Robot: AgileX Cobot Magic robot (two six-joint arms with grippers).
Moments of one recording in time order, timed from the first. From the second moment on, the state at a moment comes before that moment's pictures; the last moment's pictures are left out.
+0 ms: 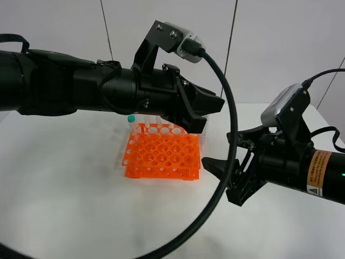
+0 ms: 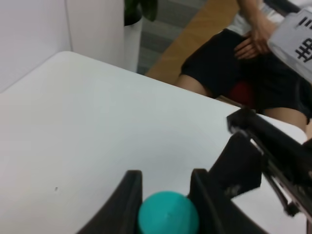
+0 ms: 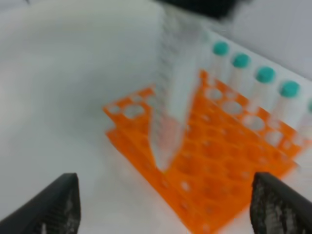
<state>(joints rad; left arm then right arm) -0.66 1.60 -1.07 -1.73 0.41 1.73 0.51 1.11 -0.39 -0.83 -0.33 0.57</state>
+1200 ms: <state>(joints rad) -0.66 1.60 -1.07 -1.73 0.43 1.73 0.22 1.14 -0.66 -0.21 0.38 0.21</state>
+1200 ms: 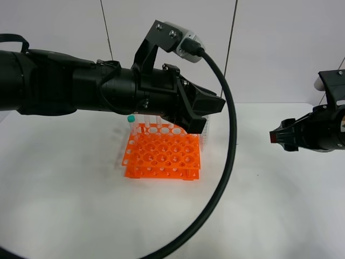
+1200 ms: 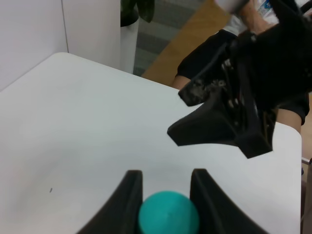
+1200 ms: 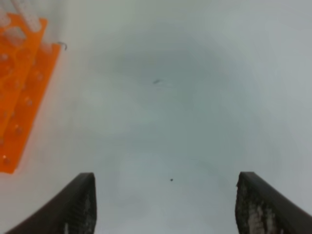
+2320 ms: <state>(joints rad) -0.66 1.60 -1.07 -1.73 0.43 1.76 -0.20 1.12 -0.73 0.05 0.53 -0.18</state>
